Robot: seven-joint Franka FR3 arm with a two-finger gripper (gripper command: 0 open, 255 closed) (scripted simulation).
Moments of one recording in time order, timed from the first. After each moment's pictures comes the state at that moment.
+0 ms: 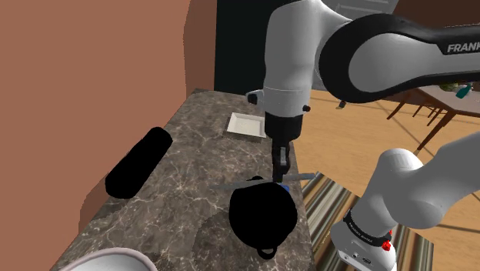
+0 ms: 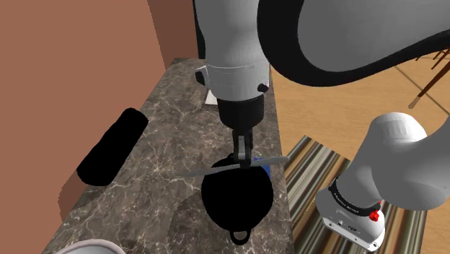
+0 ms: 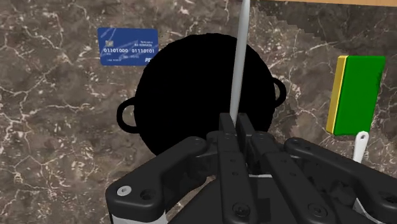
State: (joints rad) arm 0.33 -0.53 0.35 -2.30 0.31 1.65 -0.09
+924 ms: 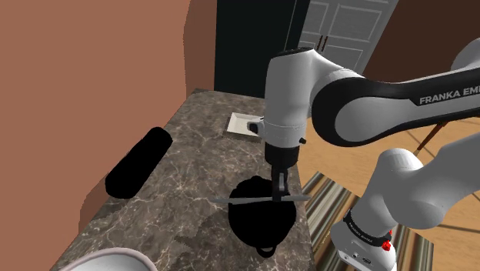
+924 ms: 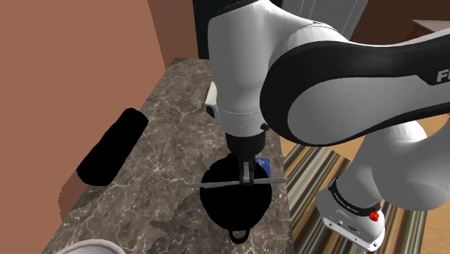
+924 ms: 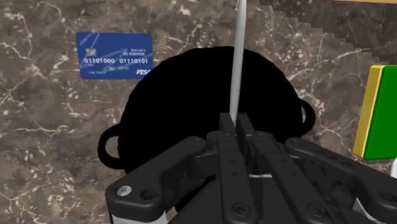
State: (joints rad) arm 0.35 -0.54 0.38 -2.49 0.35 1.81 -0.12
